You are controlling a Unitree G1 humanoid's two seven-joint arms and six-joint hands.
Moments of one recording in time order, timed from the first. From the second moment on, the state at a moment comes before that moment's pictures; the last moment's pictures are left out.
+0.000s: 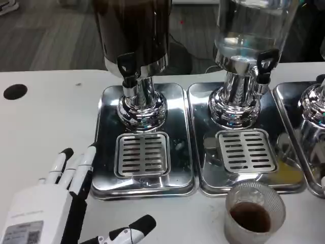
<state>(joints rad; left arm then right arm) 0.83 0.17 -0.02 -0.71 1.03 -0.17 0.08 0.42 -0.36 -0.23 -0.09 -0.36 -0.32 -0.01</state>
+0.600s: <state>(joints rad) 0.85 0.17 -0.02 -0.71 1.03 -0.17 0.10 0.46 -0.34 -0.23 -0.16 -0.37 -0.28 -0.02</state>
